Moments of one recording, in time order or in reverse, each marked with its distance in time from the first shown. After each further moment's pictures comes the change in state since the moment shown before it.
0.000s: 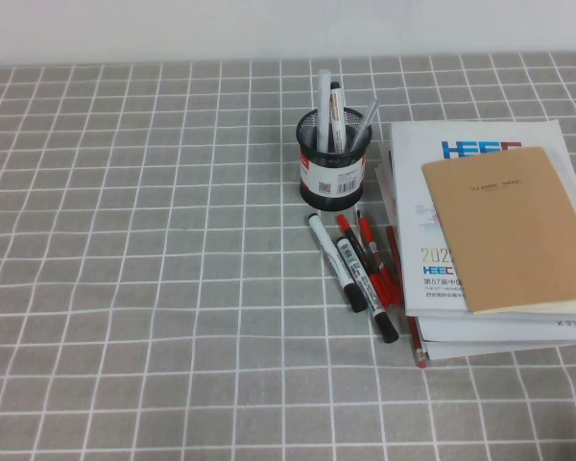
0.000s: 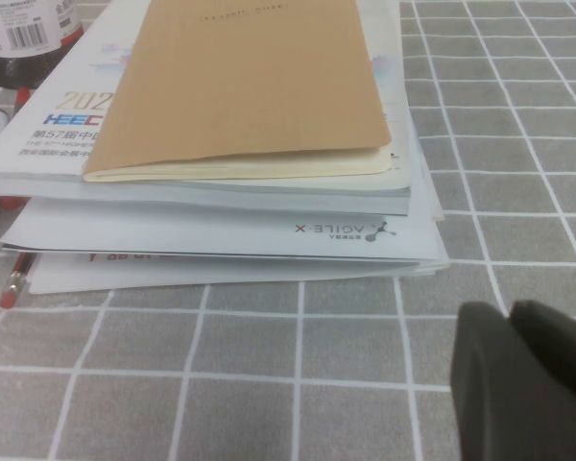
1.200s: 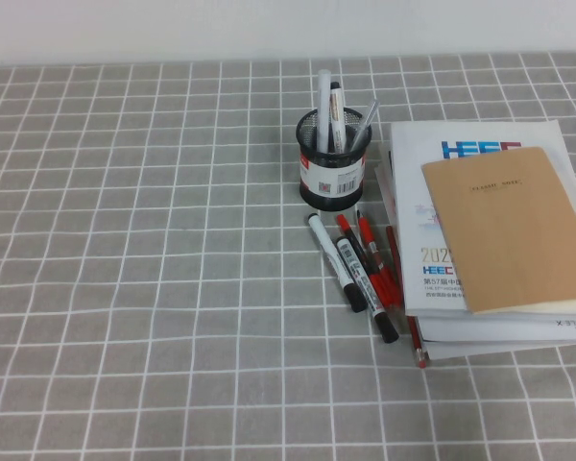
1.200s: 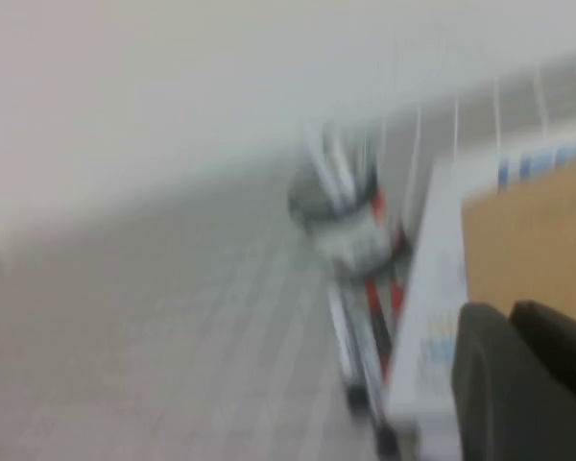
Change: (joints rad) right arm 0.000 0.348 -0.388 0.881 0.039 -0.402; left arm 0.000 0.000 0.000 0.000 0.000 0.000
